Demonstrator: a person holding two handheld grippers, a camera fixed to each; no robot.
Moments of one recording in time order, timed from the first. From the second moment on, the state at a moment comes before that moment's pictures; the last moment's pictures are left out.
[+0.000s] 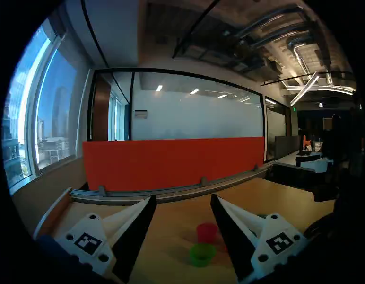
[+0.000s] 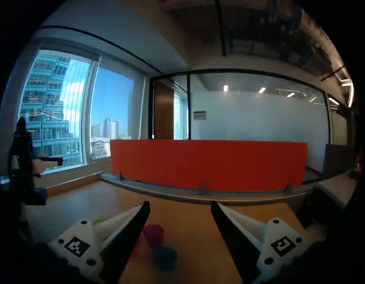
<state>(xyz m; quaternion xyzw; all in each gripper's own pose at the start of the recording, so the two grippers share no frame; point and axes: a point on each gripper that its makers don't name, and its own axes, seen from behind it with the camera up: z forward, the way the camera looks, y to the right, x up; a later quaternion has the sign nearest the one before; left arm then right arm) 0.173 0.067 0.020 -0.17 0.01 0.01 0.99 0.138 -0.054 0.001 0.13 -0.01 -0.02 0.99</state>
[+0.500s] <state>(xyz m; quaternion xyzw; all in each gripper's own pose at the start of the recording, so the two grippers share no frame) 0.169 0.108 0.007 -0.28 0.00 0.02 0.96 0.139 -0.099 -0.015 0.26 -0.03 -0.03 0.96</state>
